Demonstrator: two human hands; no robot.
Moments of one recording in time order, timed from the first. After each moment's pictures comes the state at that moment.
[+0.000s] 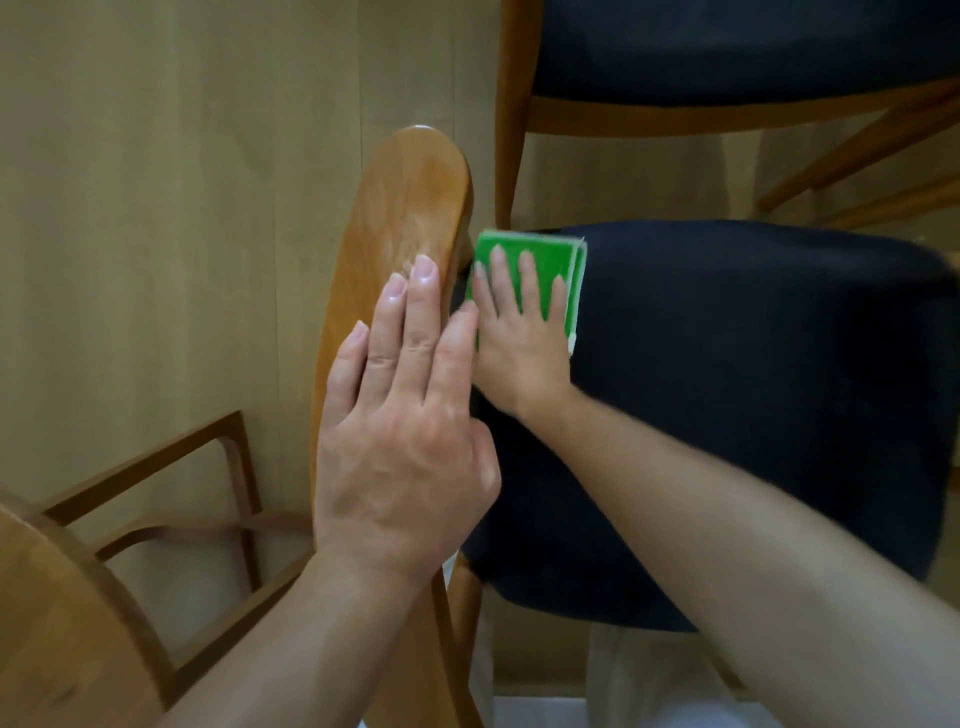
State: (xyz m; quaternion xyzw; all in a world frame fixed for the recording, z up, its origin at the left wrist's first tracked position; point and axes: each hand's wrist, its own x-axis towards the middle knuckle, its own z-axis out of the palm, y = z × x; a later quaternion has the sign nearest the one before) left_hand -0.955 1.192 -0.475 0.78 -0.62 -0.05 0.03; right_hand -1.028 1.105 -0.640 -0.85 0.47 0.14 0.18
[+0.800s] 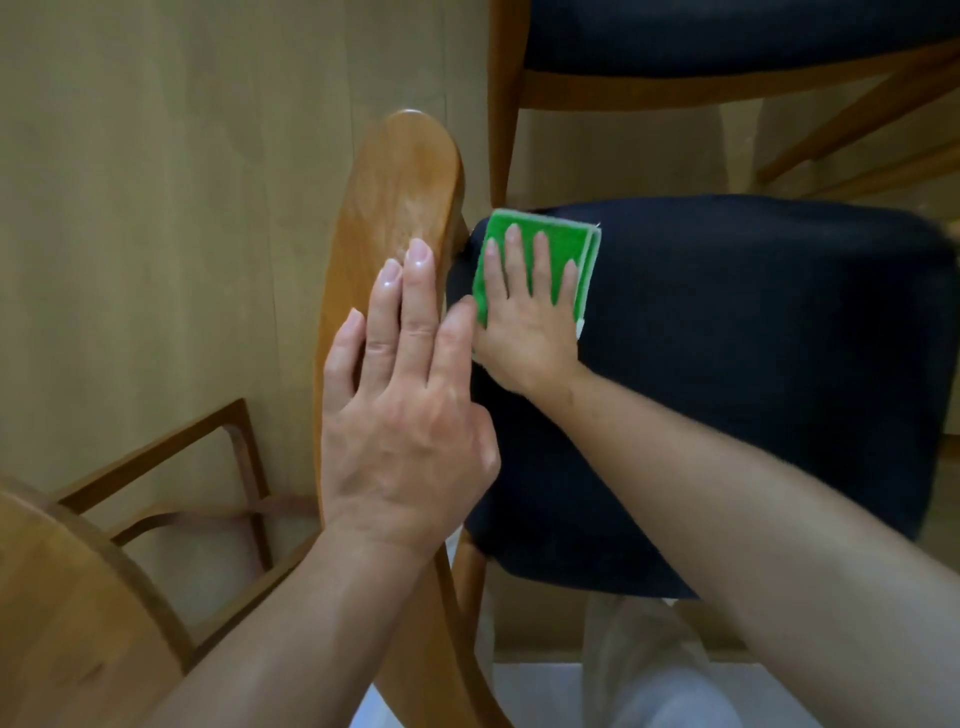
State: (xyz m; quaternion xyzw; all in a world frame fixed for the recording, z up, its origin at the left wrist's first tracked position) left_hand -0.953 1.191 -0.475 0.77 -0.63 -0.04 -0.01; right_hand -1.032 1.100 -0.635 -0.82 0.50 0.14 0.23
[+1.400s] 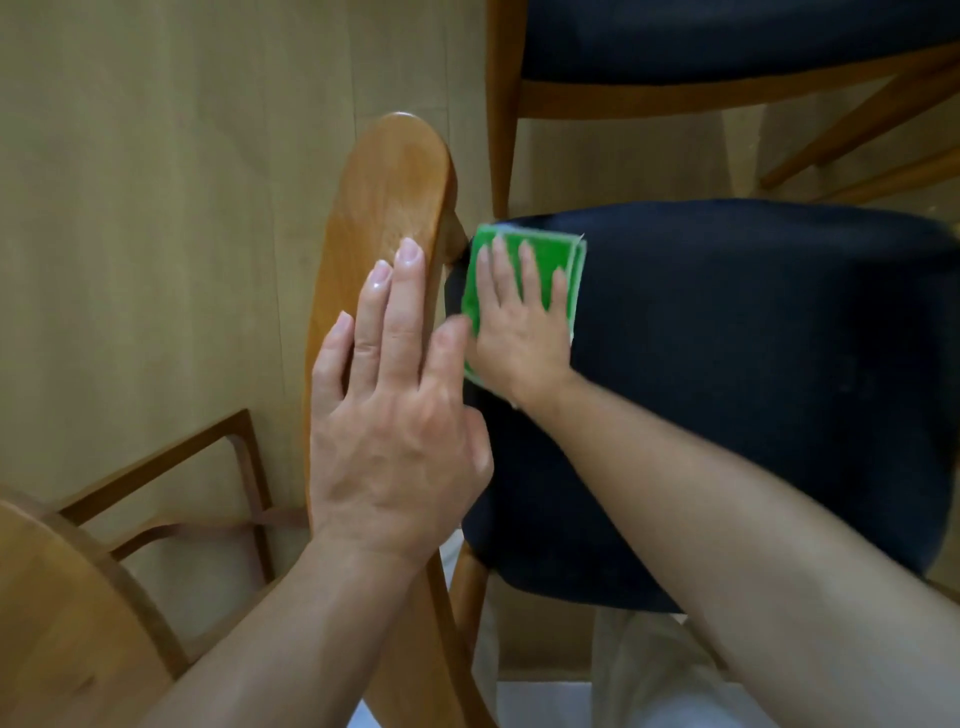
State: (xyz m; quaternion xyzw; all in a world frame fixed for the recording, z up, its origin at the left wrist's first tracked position) left_hand -0.954 1.192 -0.476 0.78 -0.63 -0.05 0.01; right_hand -1.029 1.104 -0.644 -0.84 0.49 0.13 0.21
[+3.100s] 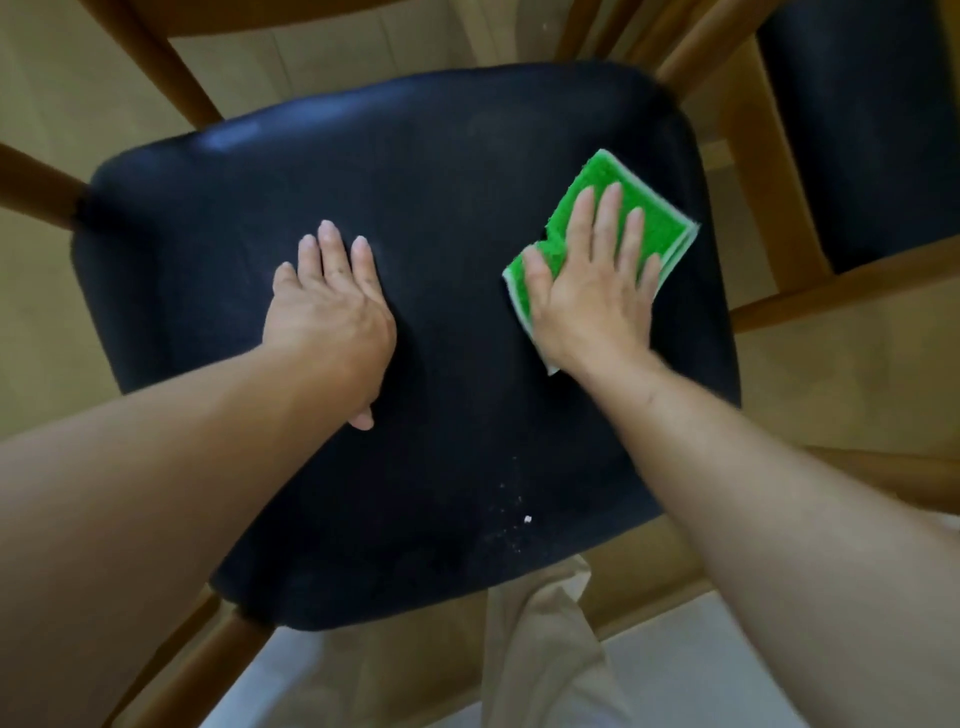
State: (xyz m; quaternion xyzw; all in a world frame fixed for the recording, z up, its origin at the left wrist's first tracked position) left_hand -1.114 1.114 -0.607 0.55 -0.67 -0.16 -0.47; right_hand -1.306 1.109 -0.645 -0.62 0.76 0.10 0.18
